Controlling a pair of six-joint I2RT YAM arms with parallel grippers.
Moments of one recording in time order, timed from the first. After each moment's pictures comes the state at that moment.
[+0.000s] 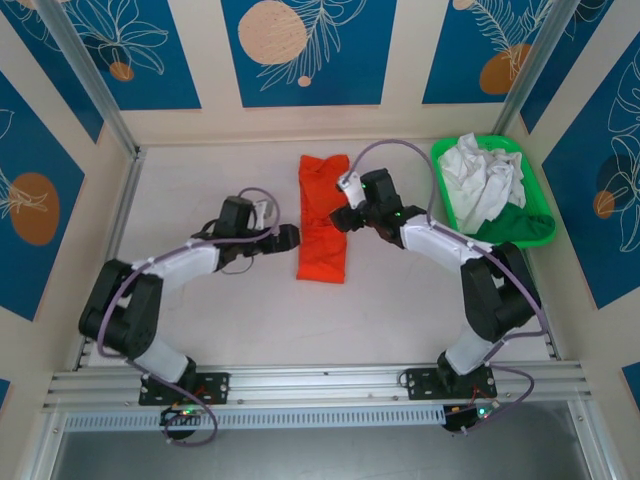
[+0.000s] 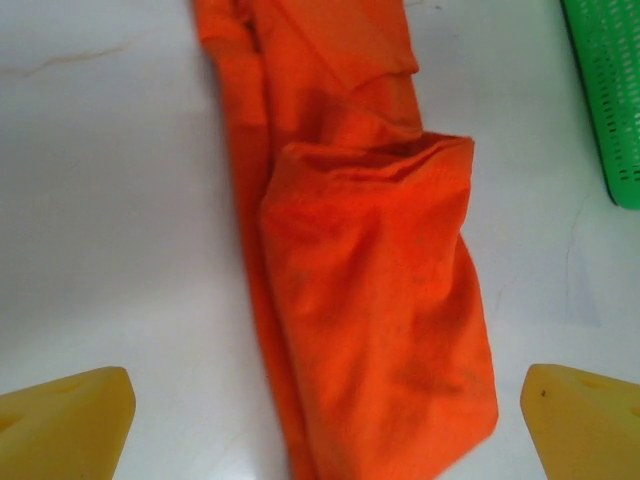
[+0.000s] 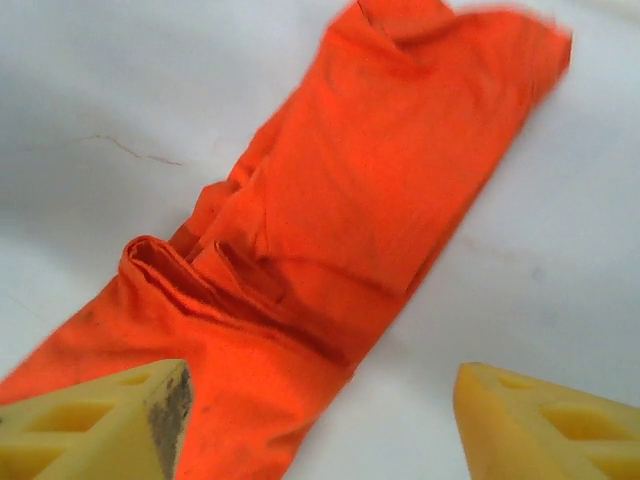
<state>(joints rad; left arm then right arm) -0.46 1.66 0.96 -0.09 0.39 -0.51 0.45 1.60 1.01 -0.12 -0.11 0.03</state>
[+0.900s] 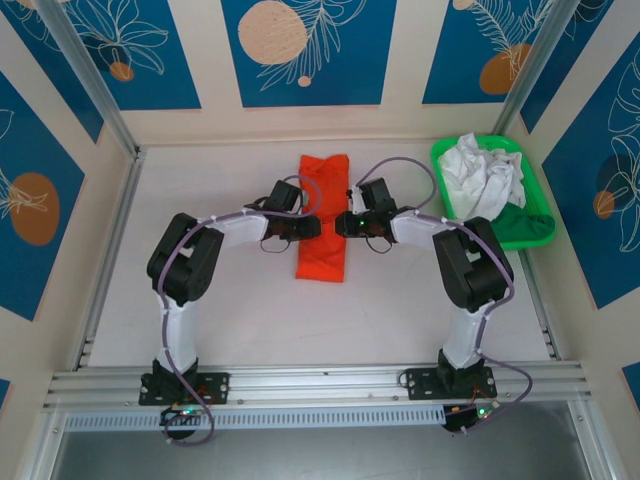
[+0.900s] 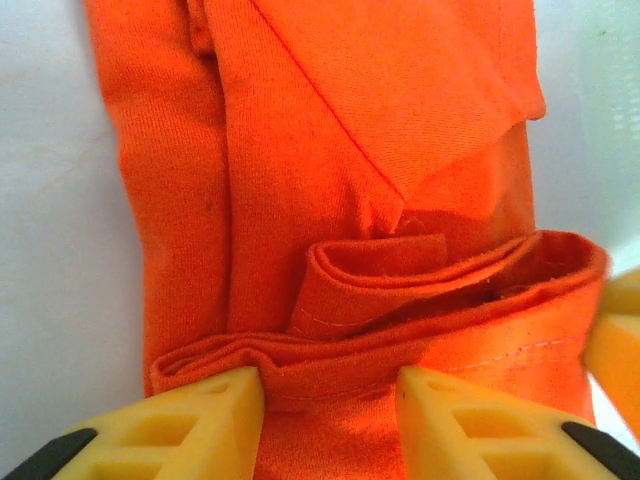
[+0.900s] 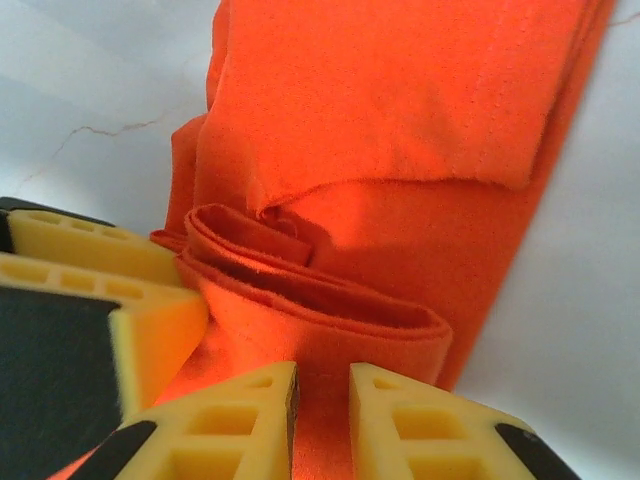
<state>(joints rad) -0.53 2.05 1.32 -0.20 0.27 -0.57 0.42 1.91 1.14 -0.12 -0.32 0.36</state>
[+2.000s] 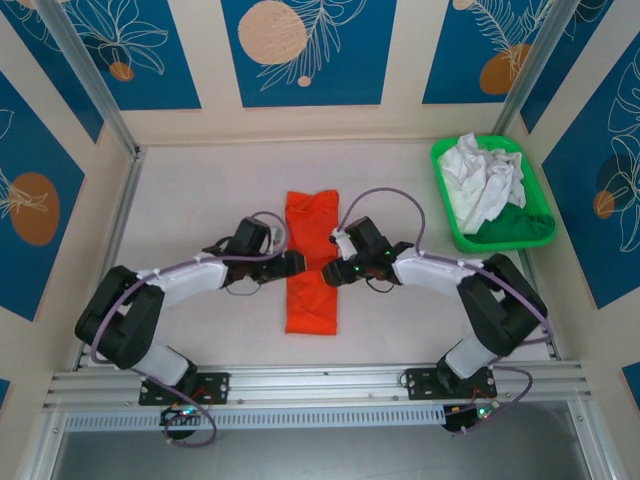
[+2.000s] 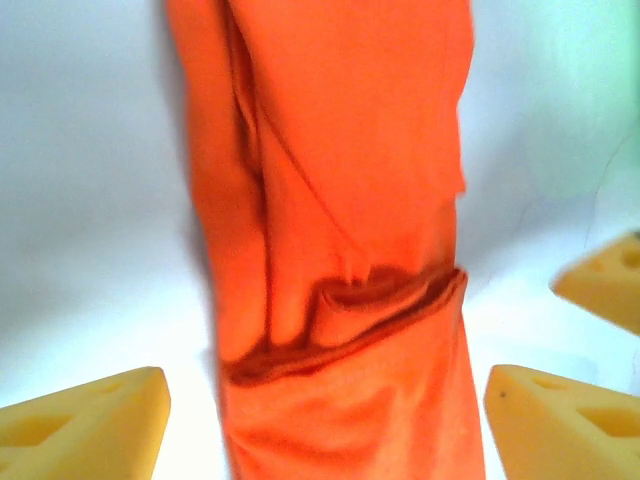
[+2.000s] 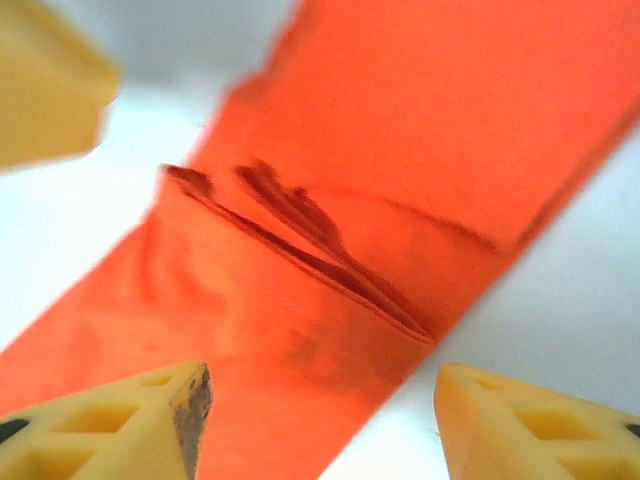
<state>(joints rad) -0.47 1.48 0.79 -0.19 0.37 -0.64 0.67 1.46 0.81 -0.22 -0.26 0.08</state>
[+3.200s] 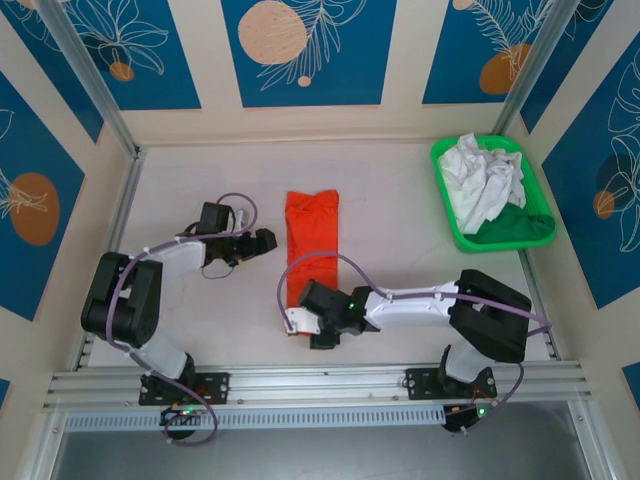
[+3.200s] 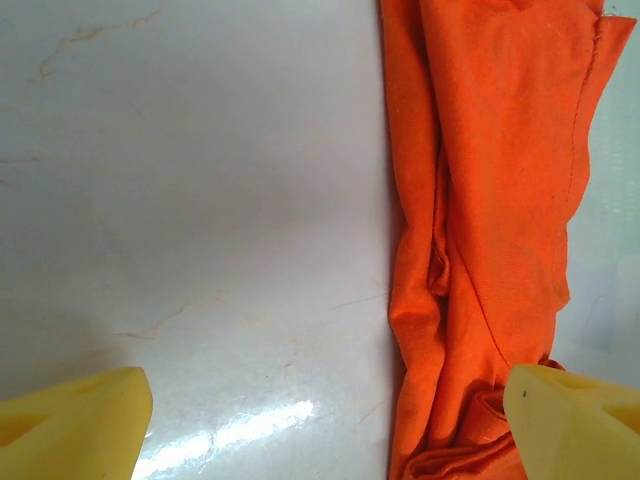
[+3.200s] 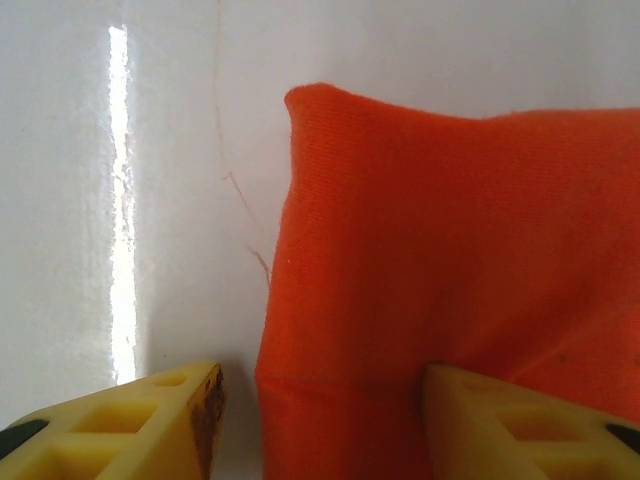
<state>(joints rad) -0.24 1.62 0.81 -0.15 0.48 -0.52 1.17 1.58 0.79 -0.34 -0.02 -0.44</state>
